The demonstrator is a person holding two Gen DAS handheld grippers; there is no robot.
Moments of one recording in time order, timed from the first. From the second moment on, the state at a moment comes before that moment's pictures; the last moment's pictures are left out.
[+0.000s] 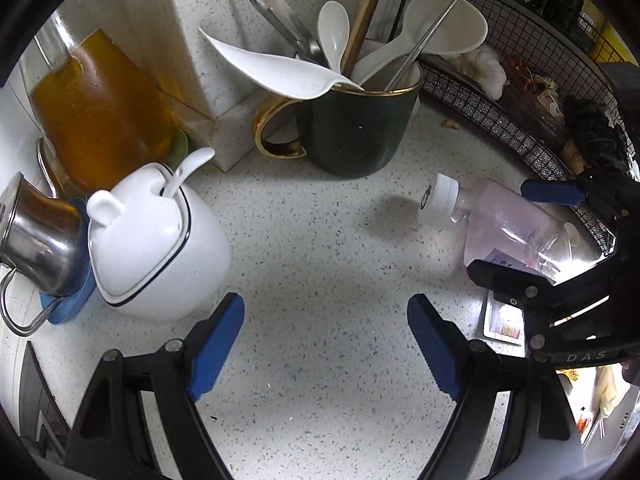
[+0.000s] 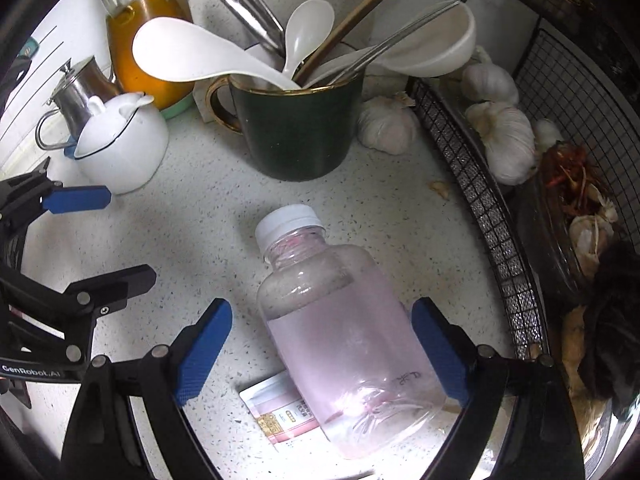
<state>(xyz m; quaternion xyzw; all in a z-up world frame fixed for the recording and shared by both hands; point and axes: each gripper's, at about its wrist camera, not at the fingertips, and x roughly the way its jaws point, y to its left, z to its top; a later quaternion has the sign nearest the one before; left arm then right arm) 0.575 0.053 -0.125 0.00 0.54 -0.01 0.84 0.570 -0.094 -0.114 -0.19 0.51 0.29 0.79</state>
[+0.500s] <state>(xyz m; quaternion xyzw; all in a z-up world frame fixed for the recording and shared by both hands) 0.530 0.035 -0.118 0.00 0.54 -0.05 0.84 0.500 -0.119 -0.108 -0.14 0.53 0.29 0.78</state>
